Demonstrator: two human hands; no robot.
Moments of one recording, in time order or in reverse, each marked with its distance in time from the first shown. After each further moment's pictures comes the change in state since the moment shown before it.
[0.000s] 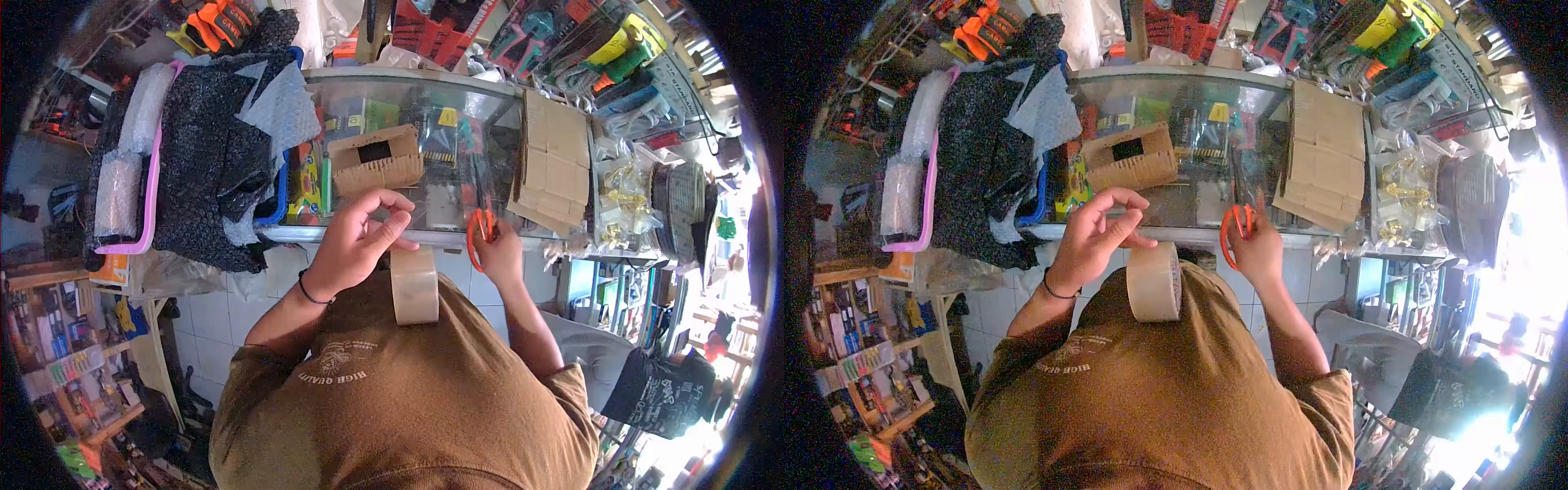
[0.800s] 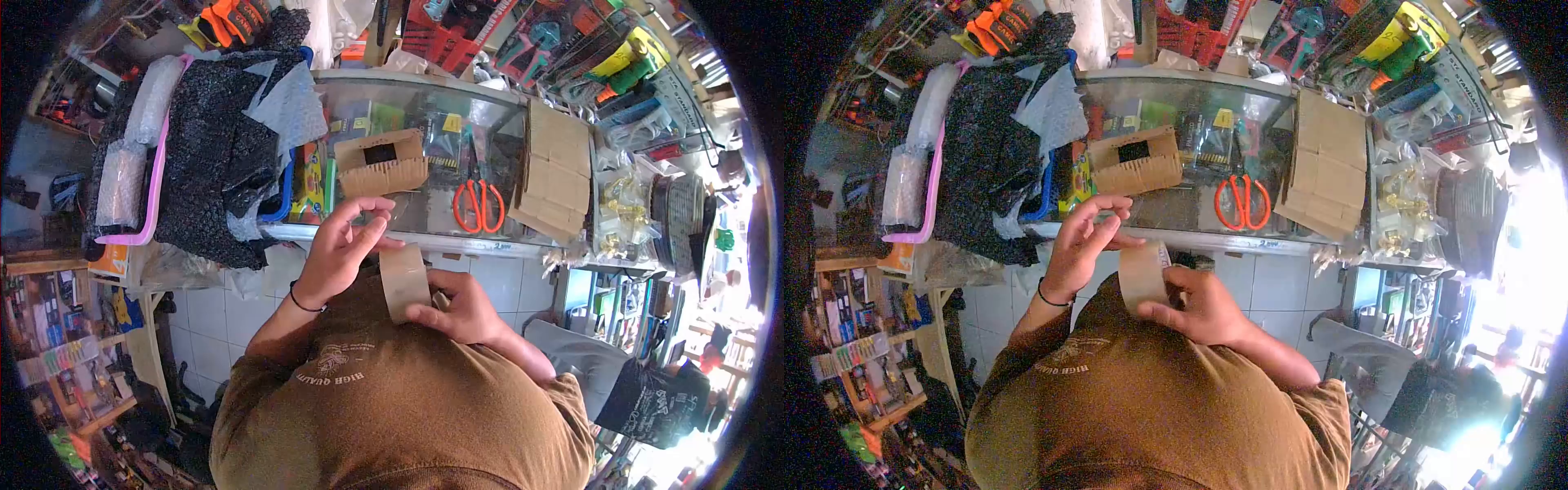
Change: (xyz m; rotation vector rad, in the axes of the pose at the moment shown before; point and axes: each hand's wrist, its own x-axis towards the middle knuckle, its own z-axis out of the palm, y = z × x) left_hand -0.018 -0.001 -0.005 -0.133 0.122 0.007; right_hand -0.060 -0.082 -0.015 0.454 -0.692 -0.310
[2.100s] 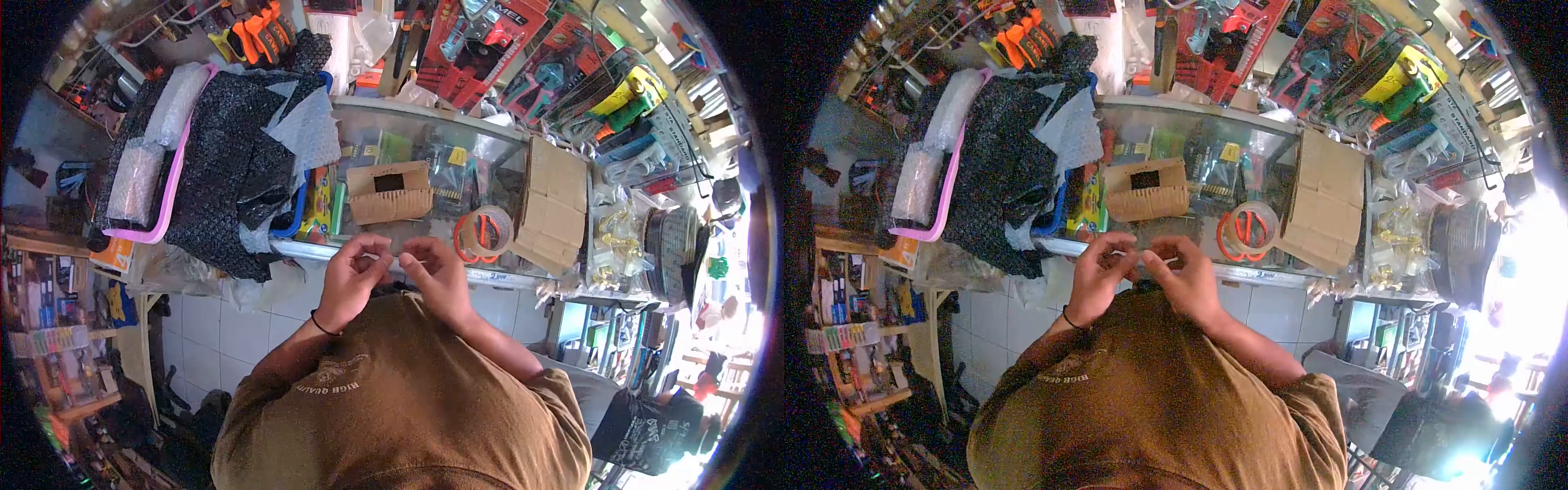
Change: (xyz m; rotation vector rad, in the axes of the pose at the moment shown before) left_hand -0.011 -0.036 0.005 0.087 0.270 0.001; right_hand 0.057 0.040 0.010 0.084 0.360 -0.016
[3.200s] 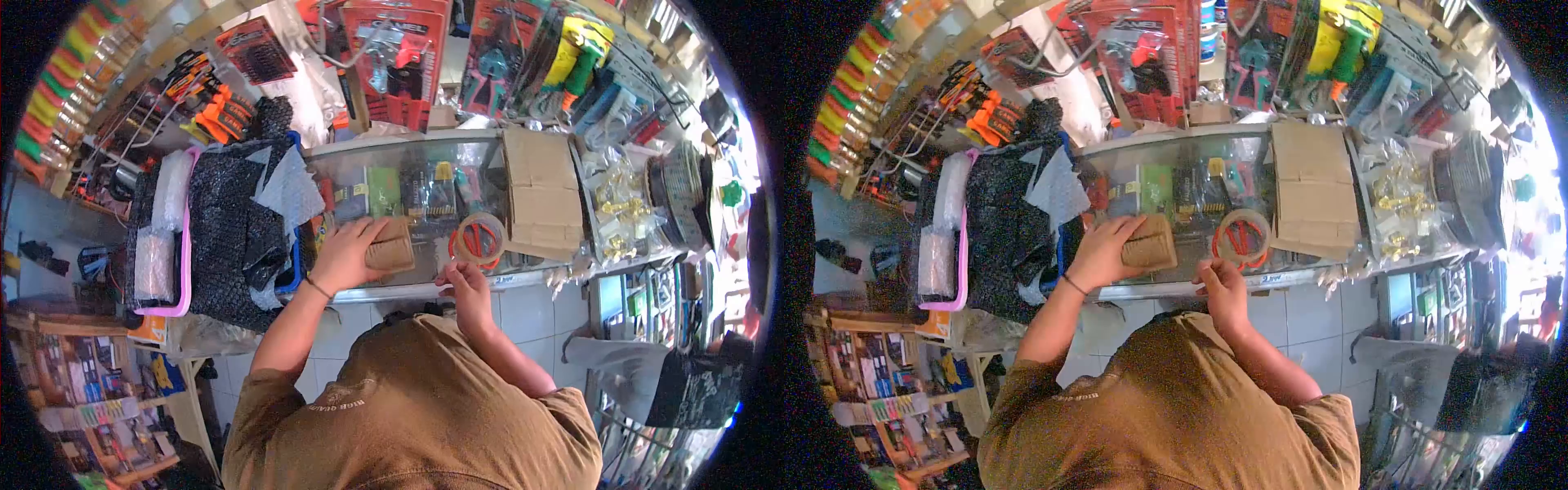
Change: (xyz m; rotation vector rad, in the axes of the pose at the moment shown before) left_hand 0.102 0.017 -0.020 1.486 -0.432 0.531; right_hand -0.009 0.040 -0.030 0.482 0.350 0.217
